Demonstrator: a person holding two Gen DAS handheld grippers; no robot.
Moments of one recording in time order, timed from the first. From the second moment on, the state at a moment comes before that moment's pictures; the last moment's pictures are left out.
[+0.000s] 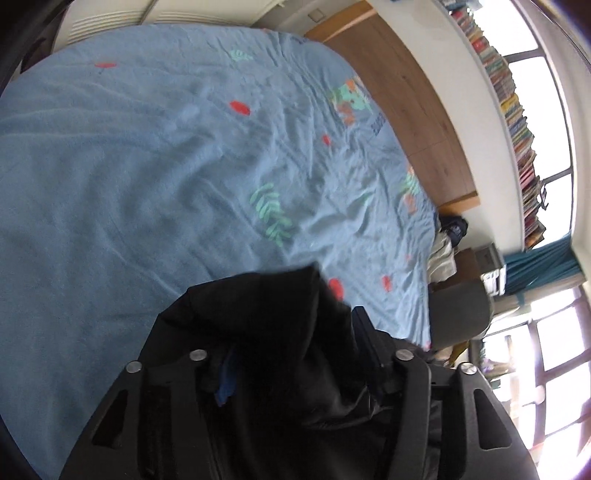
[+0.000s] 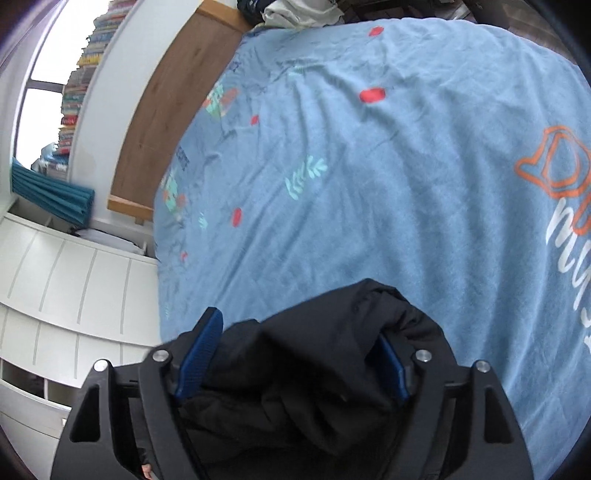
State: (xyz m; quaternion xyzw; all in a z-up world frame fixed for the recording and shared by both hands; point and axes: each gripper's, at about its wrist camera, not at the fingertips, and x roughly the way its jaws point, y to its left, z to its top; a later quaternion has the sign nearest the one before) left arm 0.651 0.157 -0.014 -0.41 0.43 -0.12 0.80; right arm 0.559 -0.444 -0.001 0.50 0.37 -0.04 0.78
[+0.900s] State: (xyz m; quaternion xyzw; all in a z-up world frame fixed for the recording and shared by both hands) left arm 0.549 0.050 0.056 -0.15 0.42 -0.16 0.88; right arm 0.505 -0.257 0.100 0.22 0.38 0.06 0.90
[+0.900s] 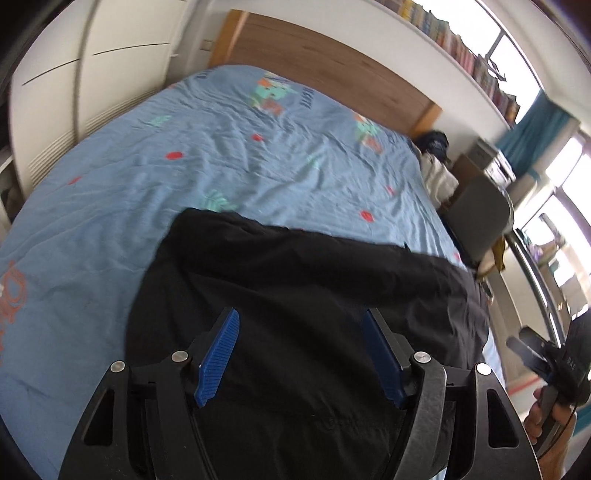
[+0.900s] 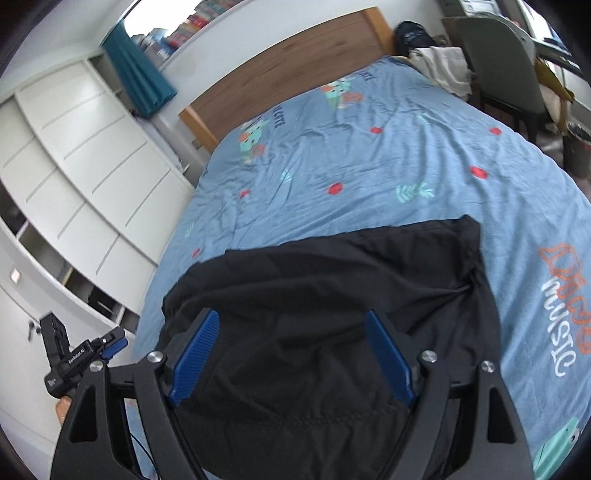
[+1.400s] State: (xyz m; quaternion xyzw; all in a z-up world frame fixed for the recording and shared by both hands) left arm 0.666 -0.063 -0.014 -0.08 0.49 -0.17 0.85; right arm 0.631 -0.197 0.005 0.12 0.45 0.02 0.89
